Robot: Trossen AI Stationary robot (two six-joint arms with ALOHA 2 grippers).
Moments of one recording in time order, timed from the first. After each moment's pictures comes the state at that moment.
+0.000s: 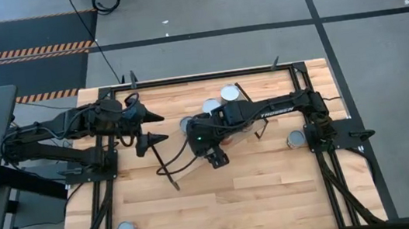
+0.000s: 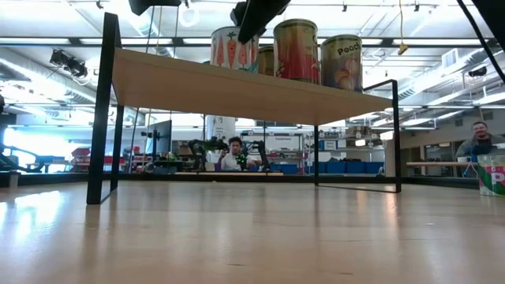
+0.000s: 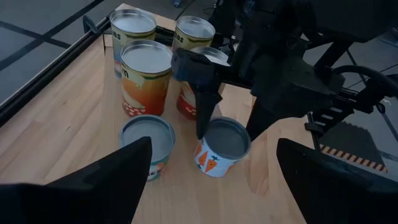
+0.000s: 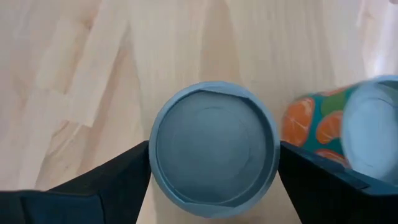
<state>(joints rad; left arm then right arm) 0.02 0.95 1.12 -0.62 -0.04 -0.30 0.11 2.04 2.09 -1.15 0.06 -0.21</state>
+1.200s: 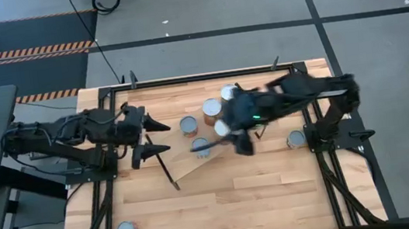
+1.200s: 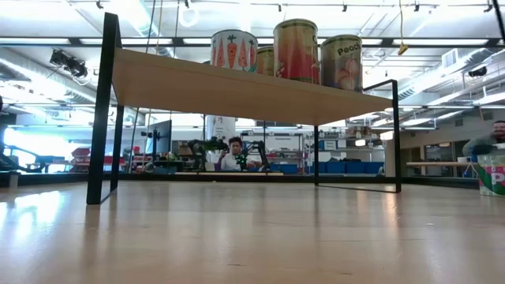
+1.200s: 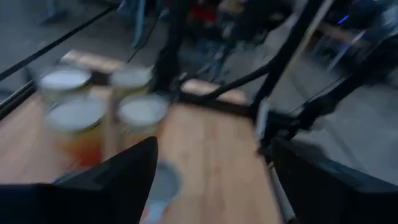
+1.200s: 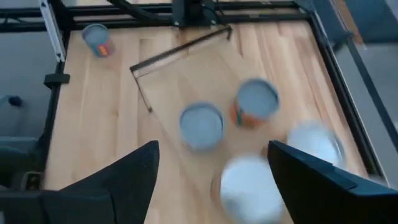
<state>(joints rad) -0.16 0.95 1.12 -0.40 -0.07 -0.31 0.22 1.75 2.22 -1.31 0.24 0.21</state>
